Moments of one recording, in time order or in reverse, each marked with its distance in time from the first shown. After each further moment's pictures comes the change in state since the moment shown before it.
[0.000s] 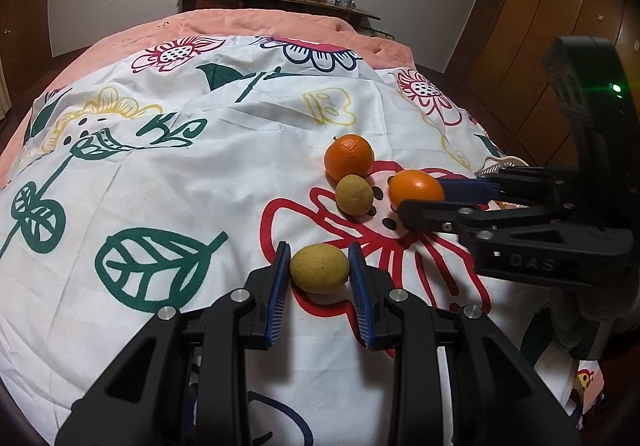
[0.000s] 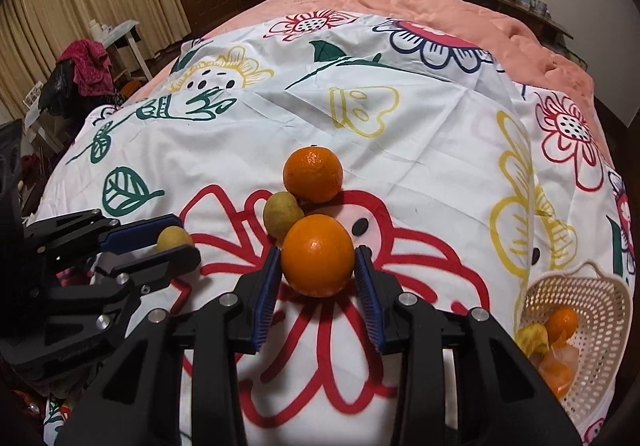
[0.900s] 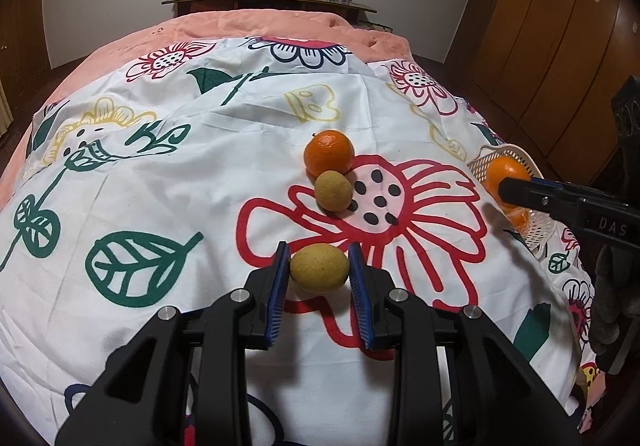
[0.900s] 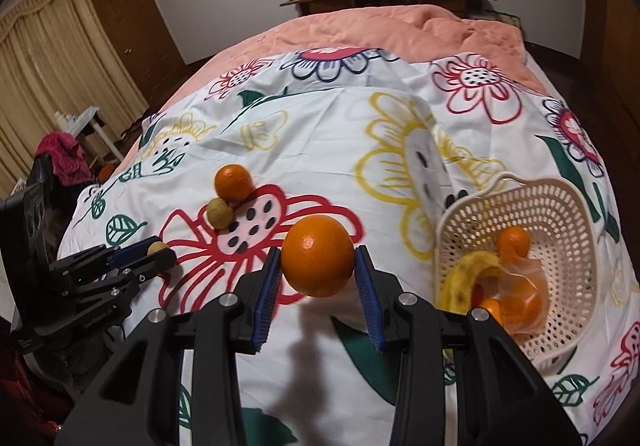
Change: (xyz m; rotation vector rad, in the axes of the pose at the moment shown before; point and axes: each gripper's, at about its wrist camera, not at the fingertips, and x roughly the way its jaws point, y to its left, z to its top) left arm -0.002 -0.019 0.000 0.042 0.016 0.021; right arm -0.070 -0.068 -0.054 0.290 -0.148 -0.047
